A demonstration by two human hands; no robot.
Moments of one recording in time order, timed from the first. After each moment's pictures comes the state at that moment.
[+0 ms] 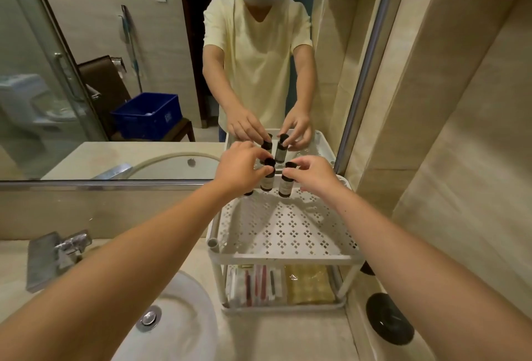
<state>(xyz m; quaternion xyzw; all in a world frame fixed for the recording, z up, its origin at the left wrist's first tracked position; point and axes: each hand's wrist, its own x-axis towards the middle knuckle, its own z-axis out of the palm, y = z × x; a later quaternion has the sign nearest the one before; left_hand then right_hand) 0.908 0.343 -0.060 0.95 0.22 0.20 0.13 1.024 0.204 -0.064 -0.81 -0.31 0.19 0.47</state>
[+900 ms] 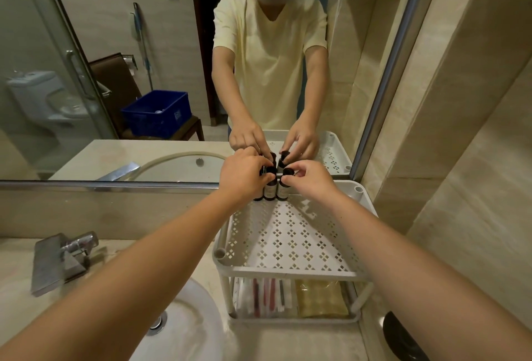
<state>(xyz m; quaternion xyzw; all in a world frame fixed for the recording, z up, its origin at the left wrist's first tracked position) 0.915 0.364 -0.079 0.95 0.24 0.20 0.04 1.034 0.242 -0.086 -0.82 -0.36 0.17 0.42</state>
